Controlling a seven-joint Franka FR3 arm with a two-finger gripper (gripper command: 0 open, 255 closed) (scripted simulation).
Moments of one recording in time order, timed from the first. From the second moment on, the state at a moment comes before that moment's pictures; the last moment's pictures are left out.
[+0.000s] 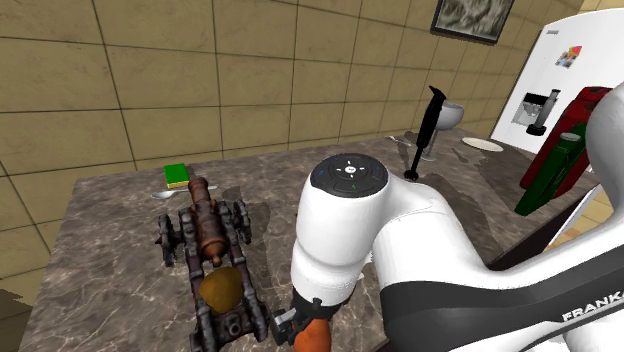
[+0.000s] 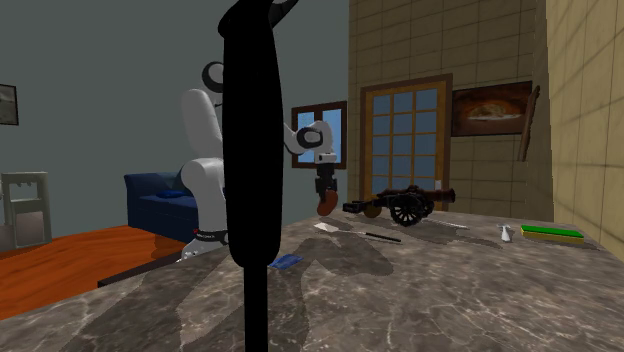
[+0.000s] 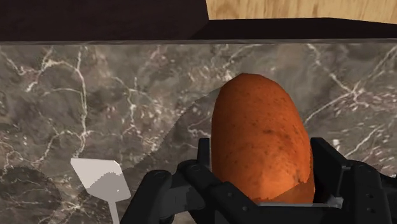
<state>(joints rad) 0.15 -0.26 0.74 -2.48 0.03 2.30 1.01</state>
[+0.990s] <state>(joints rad) 0.16 -0.28 0.74 -2.47 0.04 2.26 1.00</state>
